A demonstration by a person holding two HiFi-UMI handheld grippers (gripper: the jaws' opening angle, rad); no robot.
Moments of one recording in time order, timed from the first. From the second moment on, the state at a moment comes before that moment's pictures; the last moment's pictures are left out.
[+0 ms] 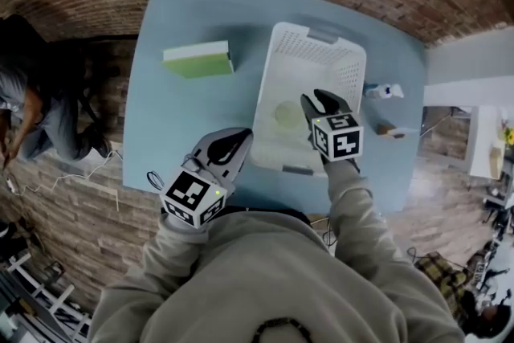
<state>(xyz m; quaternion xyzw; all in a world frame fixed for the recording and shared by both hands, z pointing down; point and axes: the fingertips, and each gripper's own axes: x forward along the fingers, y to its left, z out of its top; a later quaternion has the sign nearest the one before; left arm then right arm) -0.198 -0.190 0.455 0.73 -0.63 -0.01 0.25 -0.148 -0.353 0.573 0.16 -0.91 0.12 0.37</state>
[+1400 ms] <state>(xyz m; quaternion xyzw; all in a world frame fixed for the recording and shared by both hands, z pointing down) -0.101 -0.193 0.270 0.80 -0.60 0.00 0.06 -0.022 -0.251 0.296 0.15 -0.98 0.10 0.05</state>
